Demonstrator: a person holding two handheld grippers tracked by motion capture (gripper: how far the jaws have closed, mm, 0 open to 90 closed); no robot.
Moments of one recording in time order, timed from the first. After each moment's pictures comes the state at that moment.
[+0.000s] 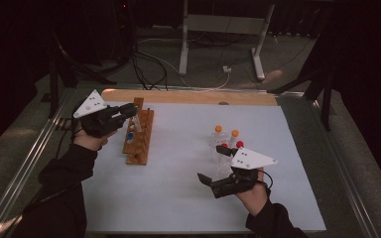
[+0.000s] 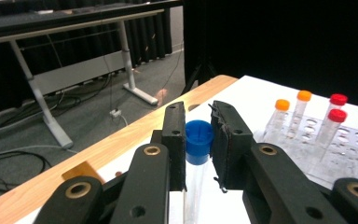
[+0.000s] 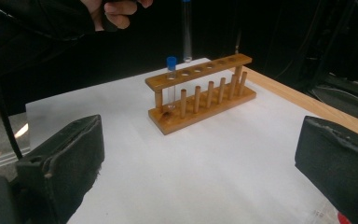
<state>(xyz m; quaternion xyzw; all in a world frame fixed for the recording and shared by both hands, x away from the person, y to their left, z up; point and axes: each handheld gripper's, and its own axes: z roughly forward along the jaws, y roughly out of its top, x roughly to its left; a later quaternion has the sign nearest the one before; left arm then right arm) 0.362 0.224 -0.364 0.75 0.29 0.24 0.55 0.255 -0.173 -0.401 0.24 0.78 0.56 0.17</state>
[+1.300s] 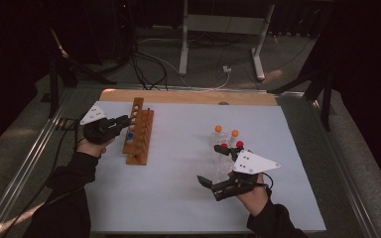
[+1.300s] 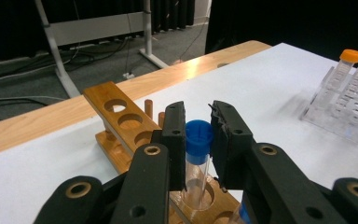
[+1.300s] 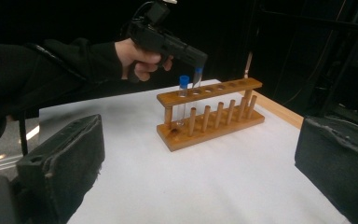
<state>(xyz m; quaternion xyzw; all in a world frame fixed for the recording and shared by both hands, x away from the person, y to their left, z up) 0.385 0.247 -0.440 0.75 0.36 0.21 0.52 0.253 -0.175 -0.404 0.19 0.76 0.59 0.18</state>
